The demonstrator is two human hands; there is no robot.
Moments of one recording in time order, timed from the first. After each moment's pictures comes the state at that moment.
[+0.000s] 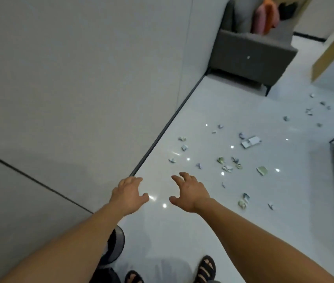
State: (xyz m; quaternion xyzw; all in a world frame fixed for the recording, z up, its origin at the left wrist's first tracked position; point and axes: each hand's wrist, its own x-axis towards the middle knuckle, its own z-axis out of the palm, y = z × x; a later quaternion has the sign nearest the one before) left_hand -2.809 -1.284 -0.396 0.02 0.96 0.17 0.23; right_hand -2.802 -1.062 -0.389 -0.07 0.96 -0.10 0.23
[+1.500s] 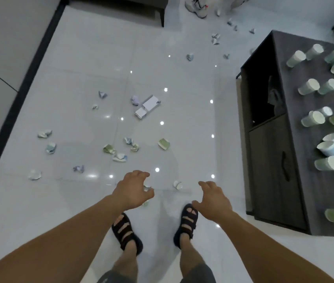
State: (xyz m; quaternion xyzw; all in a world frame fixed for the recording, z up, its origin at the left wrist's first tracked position) left_hand -3.011 -0.517 -0.576 0.24 0.86 0.15 0.41; right_hand -2.852 -0.304 -0.576 0.32 0.87 -0.18 0.33
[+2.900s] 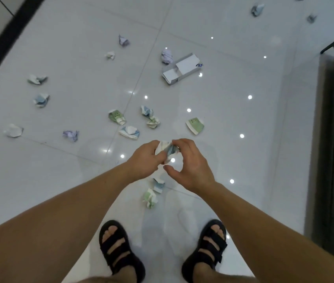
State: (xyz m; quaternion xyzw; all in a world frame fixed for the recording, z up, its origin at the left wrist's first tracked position) left_hand -3.062 -0.481 -0.885 0.06 0.81 0.43 0.39; right_hand -2.985 -0.328 -0.891 0.04 0.94 -0.35 0.03
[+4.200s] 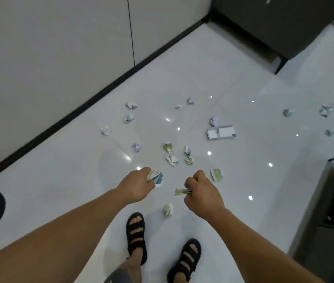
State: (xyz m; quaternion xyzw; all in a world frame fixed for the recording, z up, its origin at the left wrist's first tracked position) left_hand -3.003 -0.674 -0.622 -0.05 0.89 0.33 0.31; right_hand -2.997 -0.447 -0.610 -0.11 0.96 -0.12 0.23
